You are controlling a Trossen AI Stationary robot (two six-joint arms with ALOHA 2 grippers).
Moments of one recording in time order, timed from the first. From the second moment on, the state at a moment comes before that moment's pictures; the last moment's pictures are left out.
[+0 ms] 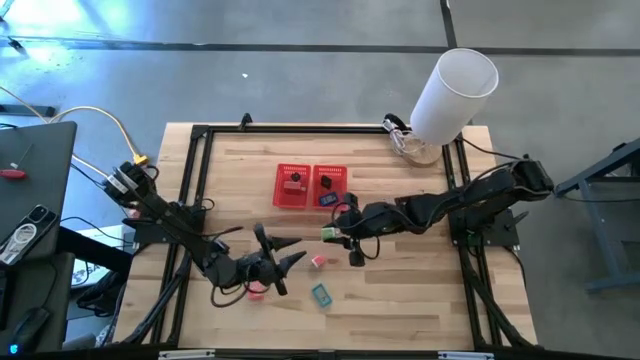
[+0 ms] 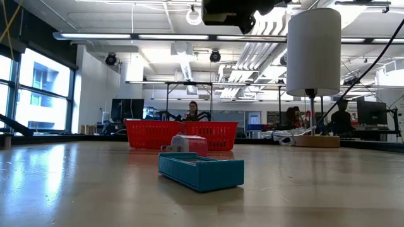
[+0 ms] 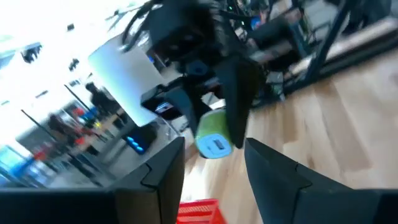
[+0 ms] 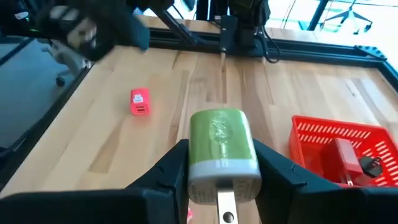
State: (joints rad) left arm -0.68 1.51 0.78 0.81 -1.10 0.60; right arm 0.23 1.51 1.04 0.03 0.14 0.05
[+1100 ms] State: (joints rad) left arm -0.31 1.27 0.78 0.07 -0.49 -0.13; right arm 0.29 1.51 1.04 0.00 0.21 0.02
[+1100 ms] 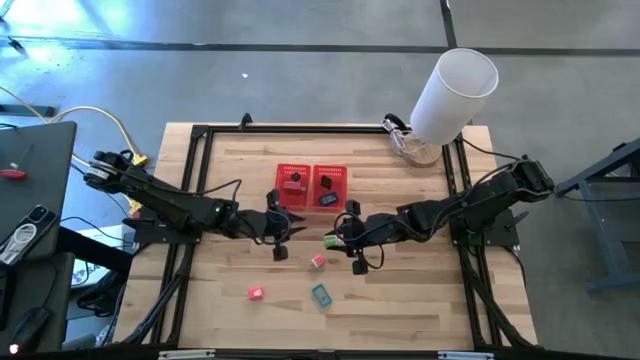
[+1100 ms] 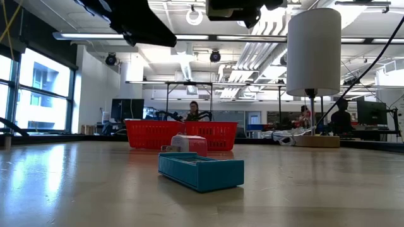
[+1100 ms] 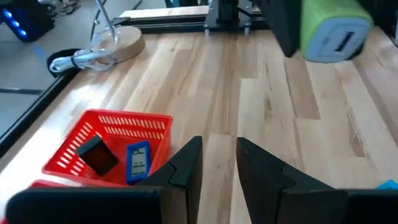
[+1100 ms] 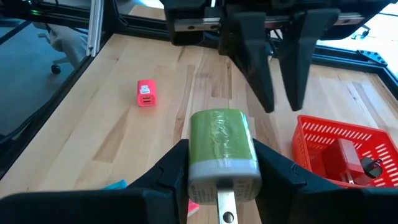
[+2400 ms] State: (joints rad) left arm -0.29 1.27 0.78 0.12 -0.42 -0.16; right arm 0.30 1.51 1.04 0.00 0.20 0.02
